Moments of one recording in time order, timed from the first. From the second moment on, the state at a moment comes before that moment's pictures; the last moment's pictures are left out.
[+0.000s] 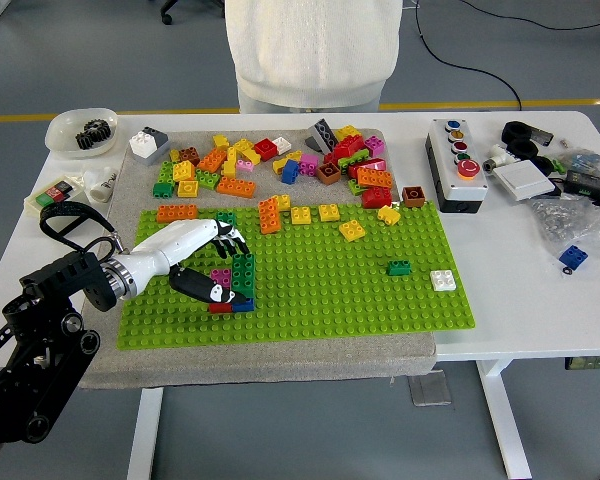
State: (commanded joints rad) left arm -0.34 0.16 -1.29 -1.30 2.22 -0.34 -0.20; right arm 0.12 -0.08 1.53 0.18 -2.27 0.15 -0.07
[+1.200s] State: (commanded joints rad) left arm -0.36 0.16 -1.27 -1.24 2.22 -0.32 -0.22; right arm 0.12 -0.08 1.53 0.18 -2.27 0.15 -0.07
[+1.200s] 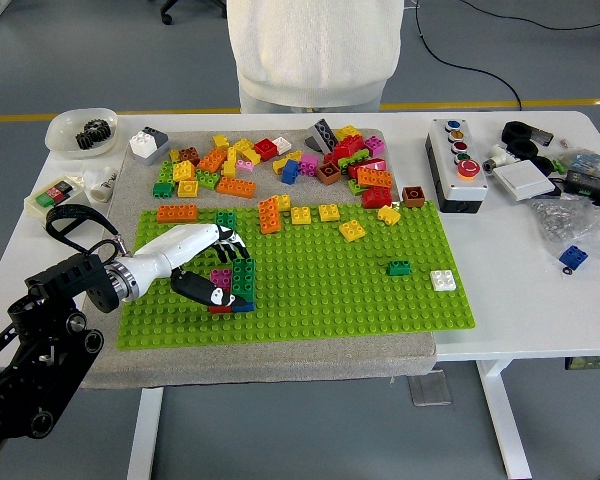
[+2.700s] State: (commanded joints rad) left arm -0.37 0.15 -1.27 -1.20 2.22 -0.31 -0.23; right arm 0.11 -0.07 1.53 0.18 -2.27 0.15 -0.07
